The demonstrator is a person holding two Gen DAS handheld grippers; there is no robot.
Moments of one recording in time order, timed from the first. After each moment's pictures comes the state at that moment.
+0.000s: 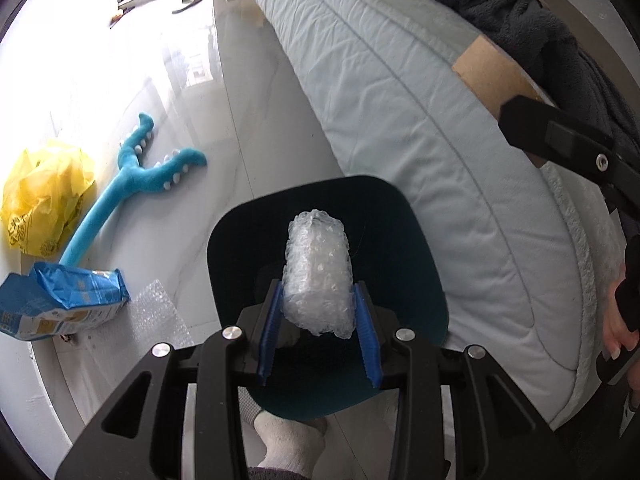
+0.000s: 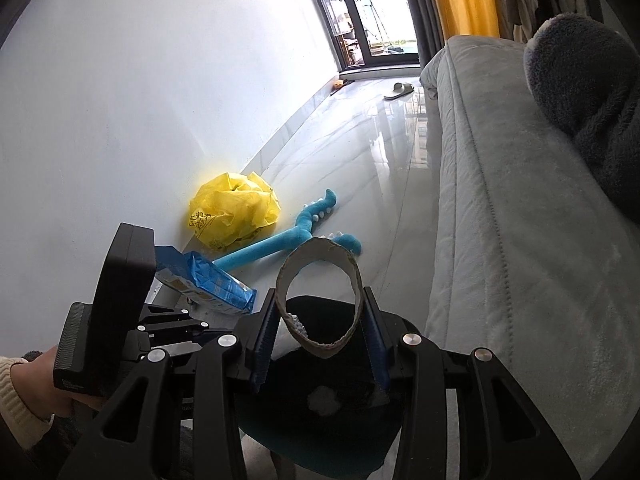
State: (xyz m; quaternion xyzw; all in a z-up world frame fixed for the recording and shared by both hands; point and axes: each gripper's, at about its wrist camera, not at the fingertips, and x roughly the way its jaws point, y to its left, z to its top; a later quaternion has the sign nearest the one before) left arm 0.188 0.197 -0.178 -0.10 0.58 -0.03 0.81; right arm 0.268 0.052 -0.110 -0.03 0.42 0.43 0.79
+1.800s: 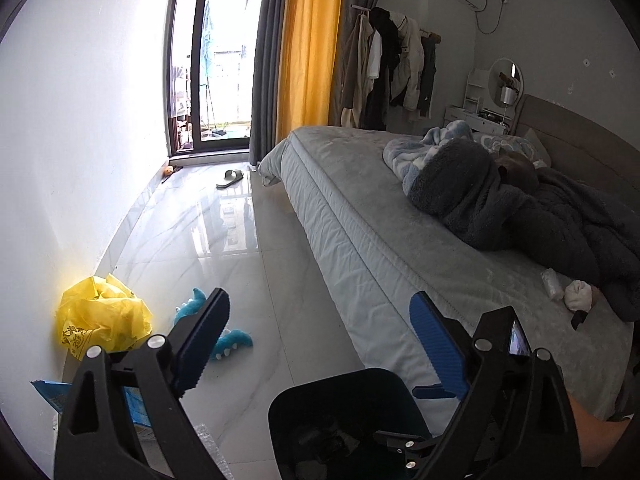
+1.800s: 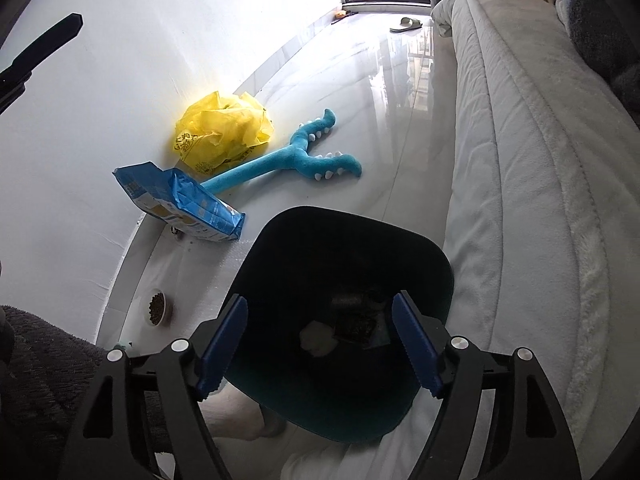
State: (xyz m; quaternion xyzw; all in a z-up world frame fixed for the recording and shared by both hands) left arm 0.157 0.203 -0.023 -0.06 0.27 0.04 0.96; right arm 0.246 0.081 -0.170 -0.11 0.51 0.42 0.74
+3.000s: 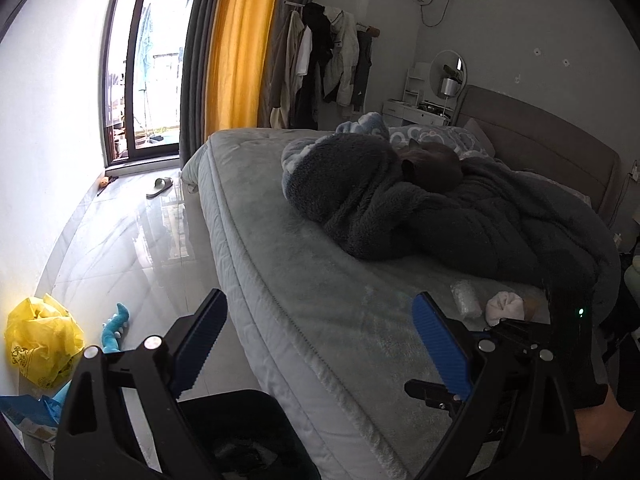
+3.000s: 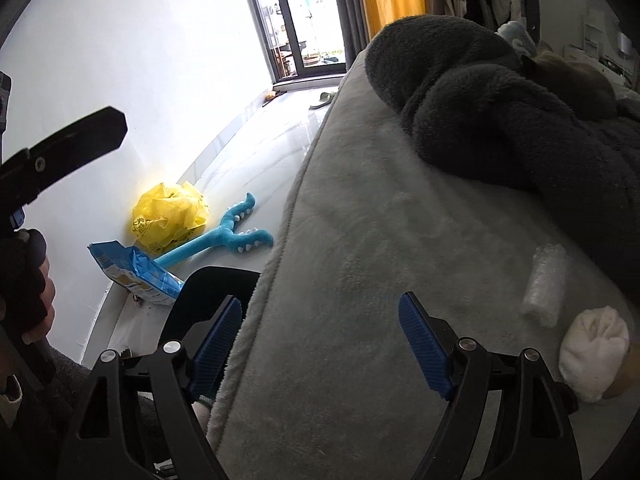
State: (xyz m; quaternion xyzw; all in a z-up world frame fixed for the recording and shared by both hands) left arm 0.202 0.064 -0.010 -0.05 0.27 -0.06 0.96; right arm 0.274 -0.111 -0.085 -0.05 0.41 0.33 0.85
